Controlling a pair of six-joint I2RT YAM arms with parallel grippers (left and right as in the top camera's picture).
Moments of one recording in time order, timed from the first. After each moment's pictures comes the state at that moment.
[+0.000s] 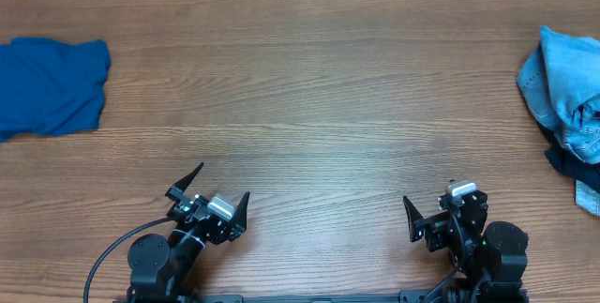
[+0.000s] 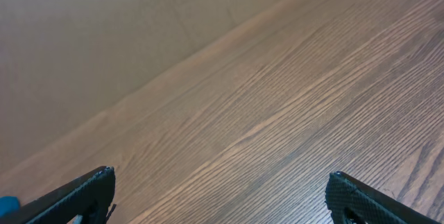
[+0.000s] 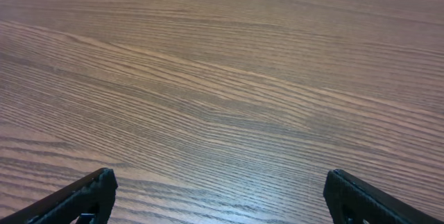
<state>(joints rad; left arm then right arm) -0.06 0.02 0.10 -0.29 0.37 0.45 -0.02 0.01 0.19 -0.66 -0.32 -0.17</state>
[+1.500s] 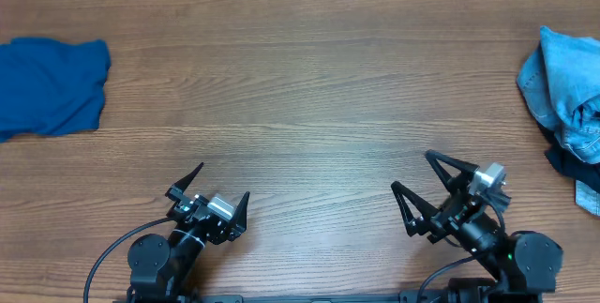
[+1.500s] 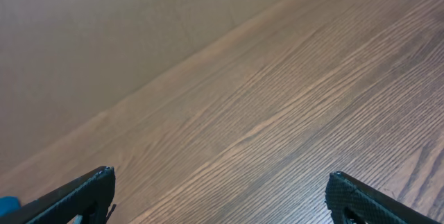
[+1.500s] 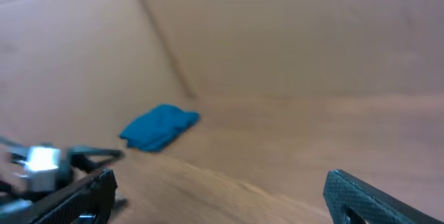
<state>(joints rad) -0.06 0.02 0.10 -0.29 0.37 0.45 -0.02 0.17 0.28 -0.01 -0.76 0.42</state>
